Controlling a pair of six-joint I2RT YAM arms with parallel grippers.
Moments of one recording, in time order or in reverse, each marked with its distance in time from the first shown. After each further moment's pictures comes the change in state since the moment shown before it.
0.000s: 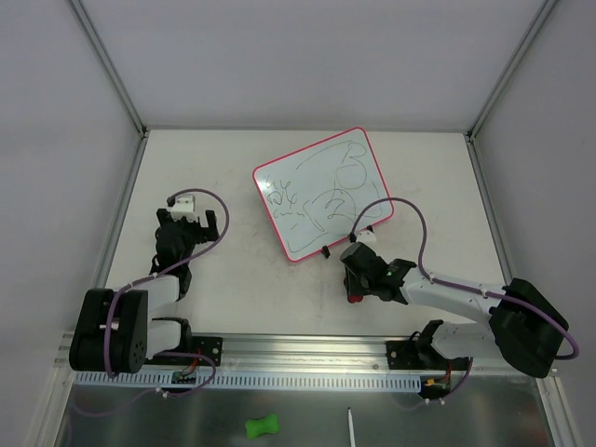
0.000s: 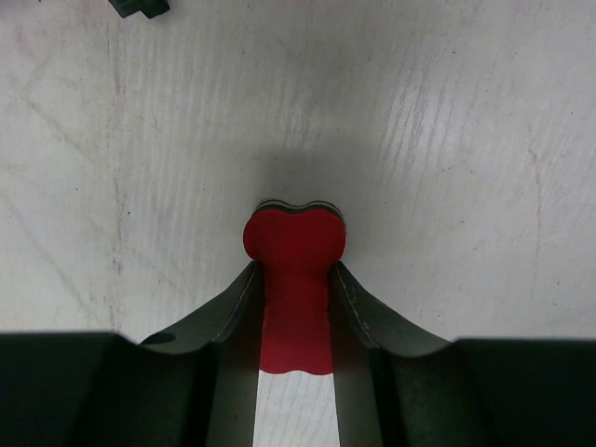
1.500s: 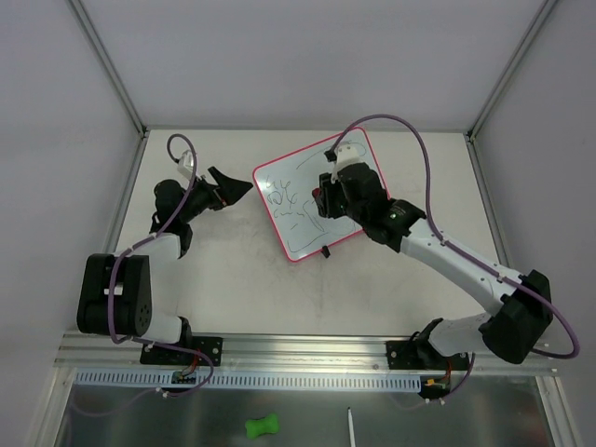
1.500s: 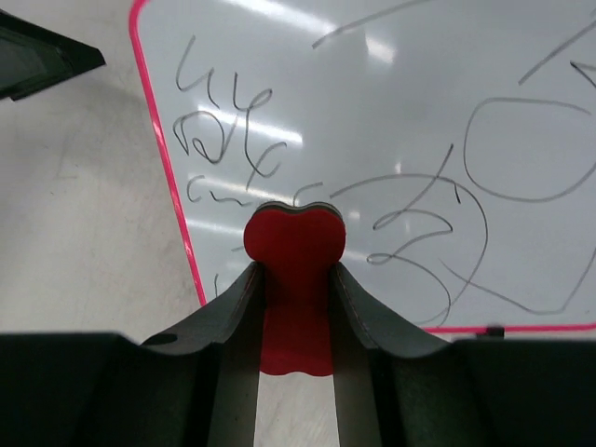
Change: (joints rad) left arm 0.001 0.186 0.391 -0.104 0.632 -0.769; right arm -0.116 0.107 0.610 0.050 -0.049 -0.409
